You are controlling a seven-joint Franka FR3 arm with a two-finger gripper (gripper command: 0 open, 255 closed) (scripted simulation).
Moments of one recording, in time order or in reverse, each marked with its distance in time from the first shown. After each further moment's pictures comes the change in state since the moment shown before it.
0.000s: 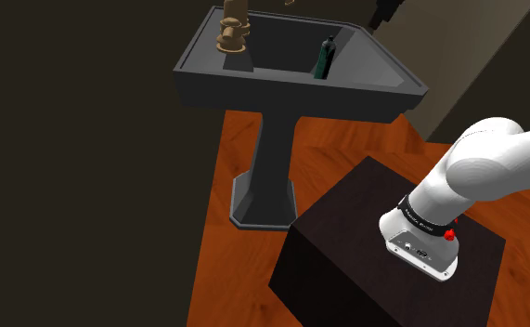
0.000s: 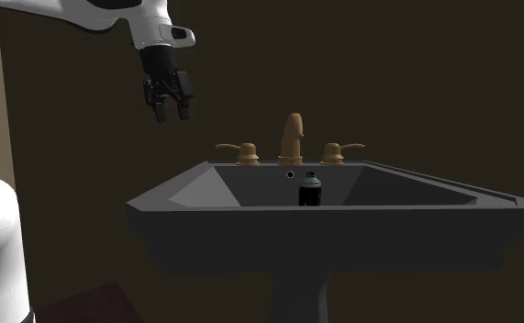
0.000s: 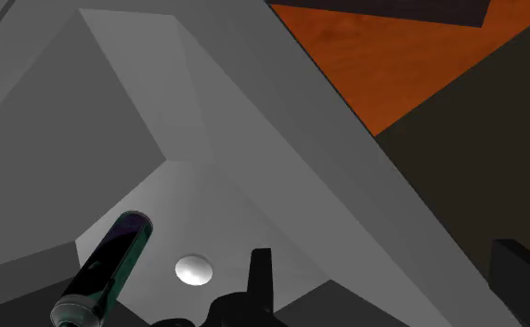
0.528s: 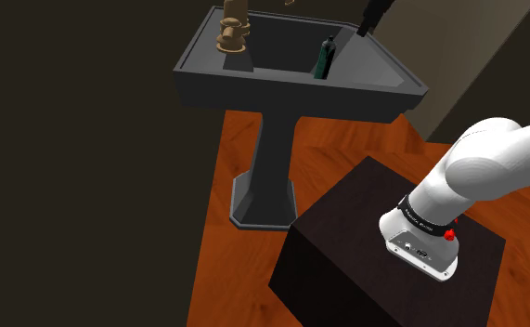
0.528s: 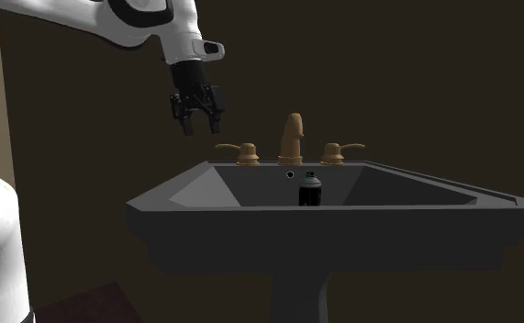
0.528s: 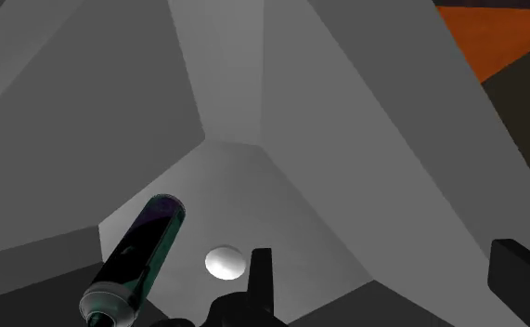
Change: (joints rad) arm -0.014 0.123 -0.094 -0.010 -0.061 0.140 -0.122
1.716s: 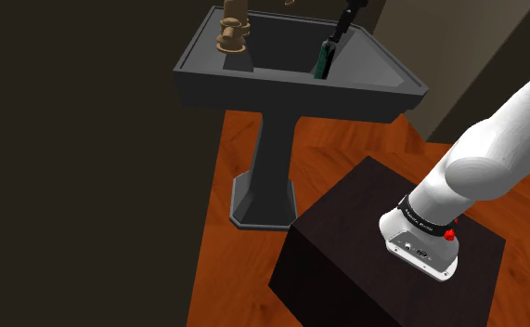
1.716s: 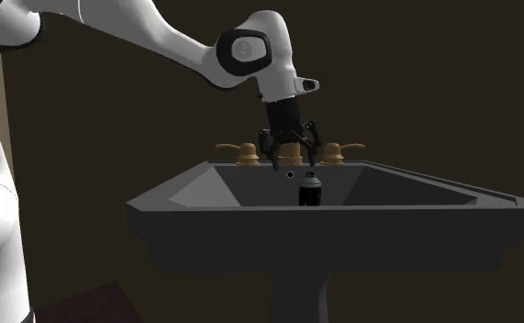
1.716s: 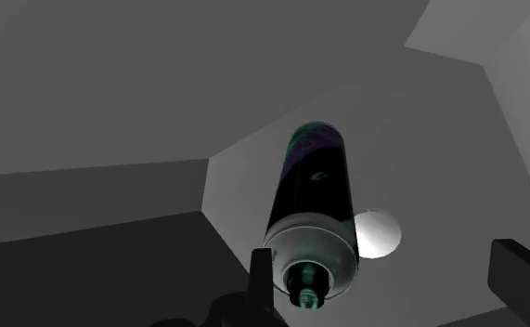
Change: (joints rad) arm -0.004 0.576 -0.253 0.293 0.031 0.316 -0.385
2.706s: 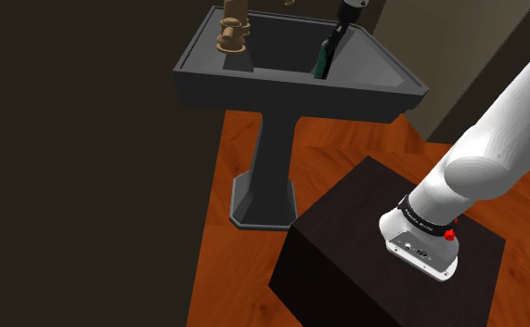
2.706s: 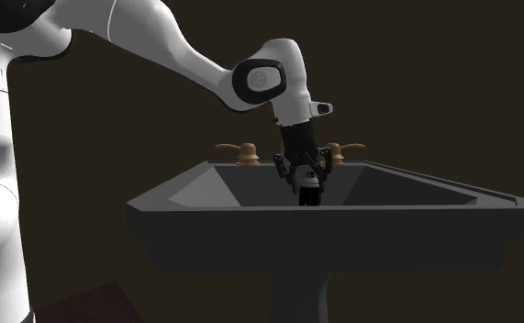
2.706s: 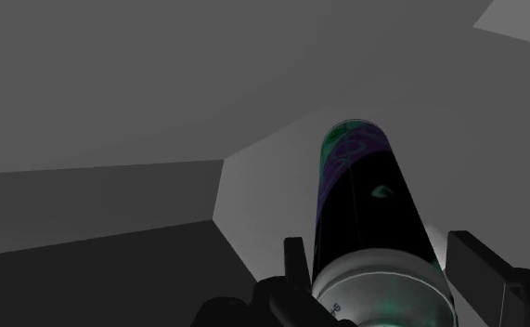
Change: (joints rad) arm -0.012 0.132 -0.025 0.005 0.058 0.128 -0.078
